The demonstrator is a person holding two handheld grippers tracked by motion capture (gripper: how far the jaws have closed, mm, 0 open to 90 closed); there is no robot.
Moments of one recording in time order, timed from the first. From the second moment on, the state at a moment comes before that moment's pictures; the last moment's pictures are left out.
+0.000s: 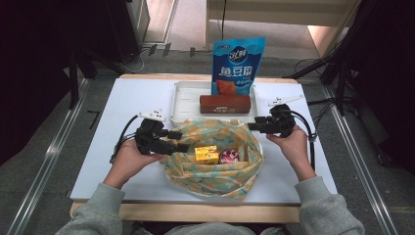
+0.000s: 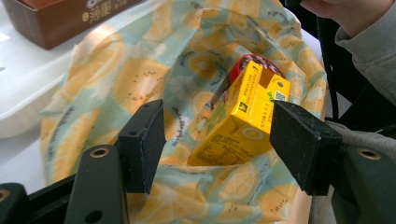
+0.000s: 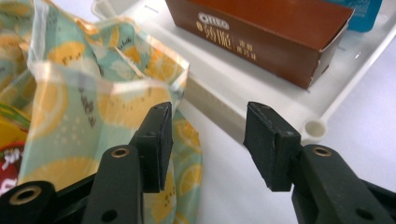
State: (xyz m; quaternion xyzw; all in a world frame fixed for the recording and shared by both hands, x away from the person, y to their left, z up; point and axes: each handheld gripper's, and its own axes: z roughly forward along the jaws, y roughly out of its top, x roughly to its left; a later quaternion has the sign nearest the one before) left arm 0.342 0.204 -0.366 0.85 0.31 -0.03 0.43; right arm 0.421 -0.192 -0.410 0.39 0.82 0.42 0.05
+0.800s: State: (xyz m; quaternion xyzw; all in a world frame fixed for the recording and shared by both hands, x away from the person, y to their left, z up) left arm 0.331 0.168 -0.389 0.86 0.27 -0.05 0.43; right arm 0.412 -0.199 -0.421 0.40 0.82 0.41 0.05
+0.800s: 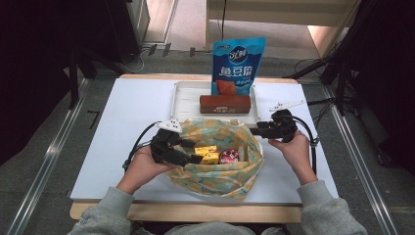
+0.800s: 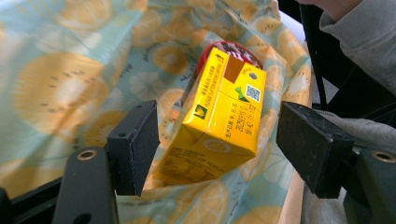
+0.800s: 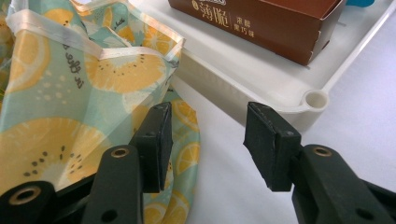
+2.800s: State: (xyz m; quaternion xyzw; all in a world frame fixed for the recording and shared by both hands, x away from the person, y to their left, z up) left arm 0.381 0.185 -0.274 0.86 0.26 0.00 0.44; right arm 0.414 -0.201 -0.423 0.40 0.81 0.41 0.04
